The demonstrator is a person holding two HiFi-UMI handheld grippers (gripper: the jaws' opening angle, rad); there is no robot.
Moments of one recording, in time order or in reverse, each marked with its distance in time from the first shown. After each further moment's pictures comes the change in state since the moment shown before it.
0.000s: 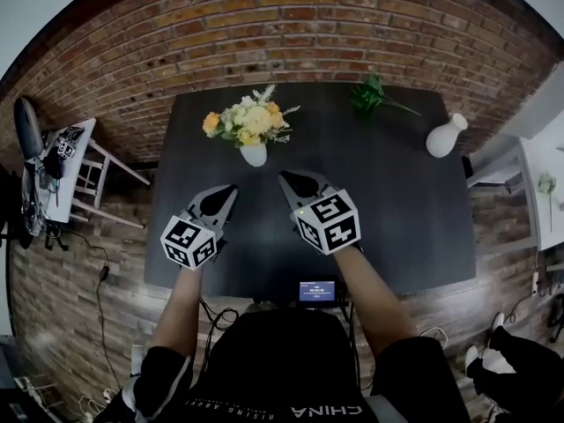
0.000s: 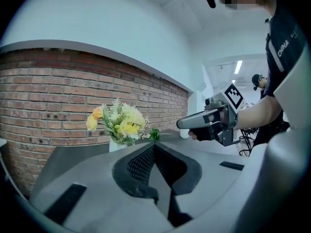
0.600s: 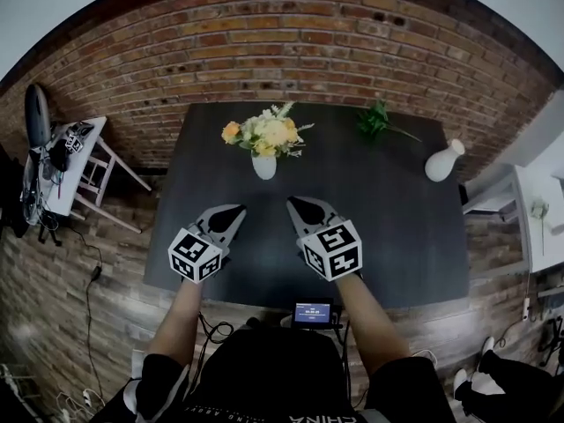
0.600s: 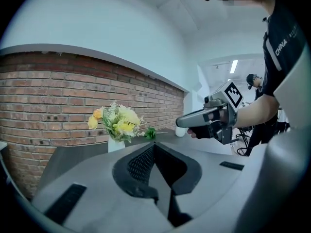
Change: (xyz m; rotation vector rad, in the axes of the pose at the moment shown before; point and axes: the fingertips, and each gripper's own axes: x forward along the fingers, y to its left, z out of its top) left arm -0.035 -0.024 -0.008 0.024 0.009 -0.035; right arm -0.023 0.040 -0.009 -0.026 -0.014 -0.012
